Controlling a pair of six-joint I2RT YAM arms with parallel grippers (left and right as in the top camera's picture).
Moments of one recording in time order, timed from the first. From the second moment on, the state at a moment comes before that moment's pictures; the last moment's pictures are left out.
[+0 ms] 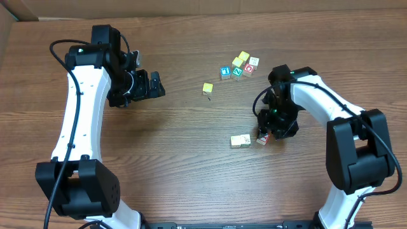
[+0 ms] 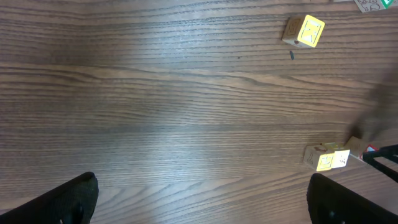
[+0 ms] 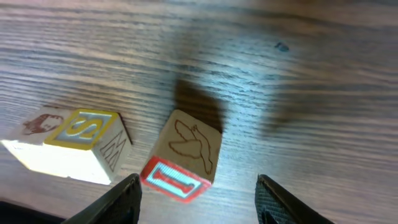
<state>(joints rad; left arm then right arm) 0.04 1.78 1.67 -1.30 0.25 -0.10 0.26 1.97 1.34 -1.17 -0.29 0.18</state>
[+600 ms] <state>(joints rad) 0.04 1.78 1.67 -1.30 0.25 -0.10 0.15 1.94 1.37 -1.18 -0.29 0.23</state>
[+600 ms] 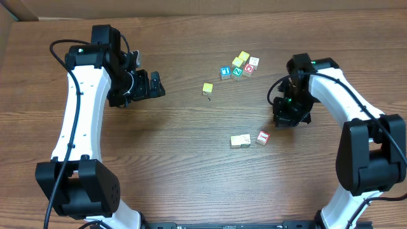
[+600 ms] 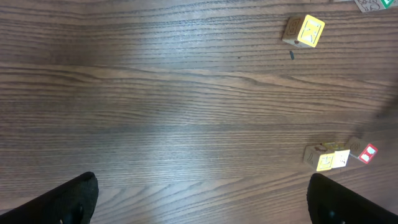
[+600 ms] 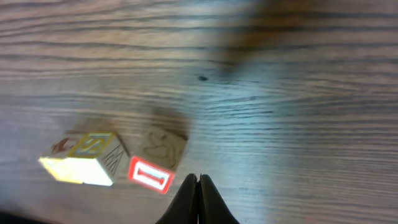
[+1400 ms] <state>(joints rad) 0.04 1.78 1.67 -1.30 0.25 -0.10 0.16 1.94 1.22 -0.93 -0.38 0.37</state>
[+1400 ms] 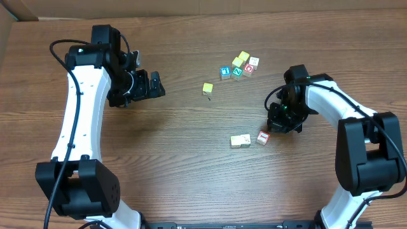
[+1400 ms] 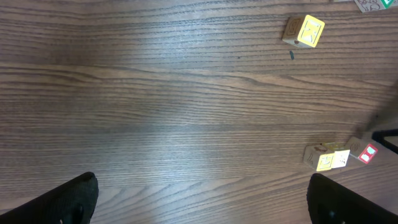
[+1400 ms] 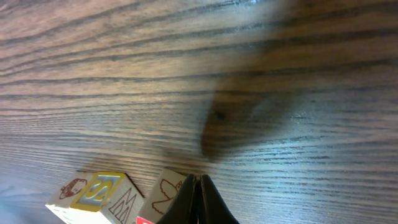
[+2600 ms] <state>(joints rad) 0.04 1.78 1.67 -1.30 0.25 -0.10 0.15 1.94 1.24 -0.99 -0.41 0.38</state>
